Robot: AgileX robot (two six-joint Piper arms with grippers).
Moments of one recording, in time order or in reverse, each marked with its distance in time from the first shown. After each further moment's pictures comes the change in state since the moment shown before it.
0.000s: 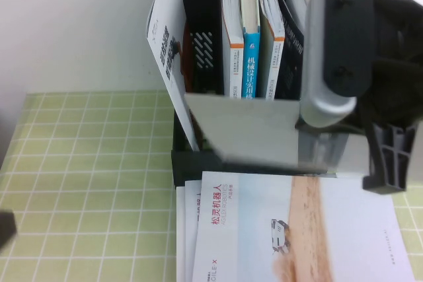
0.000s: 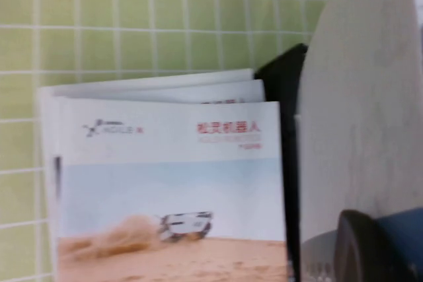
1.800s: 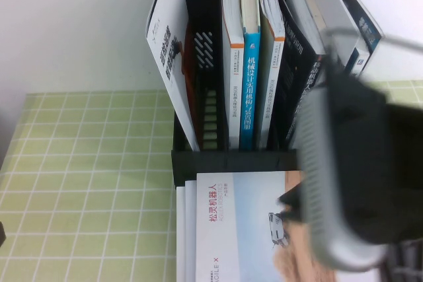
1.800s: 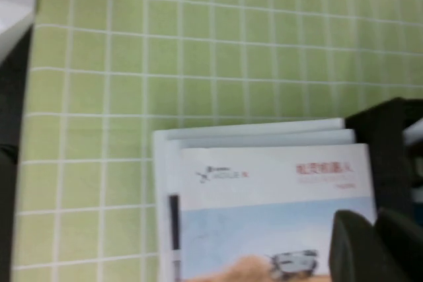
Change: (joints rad) right arm 0.277 -0.135 0.202 -0.077 -0.120 0.227; left arm -0.023 -0.196 0.298 0.031 -0.298 0.107
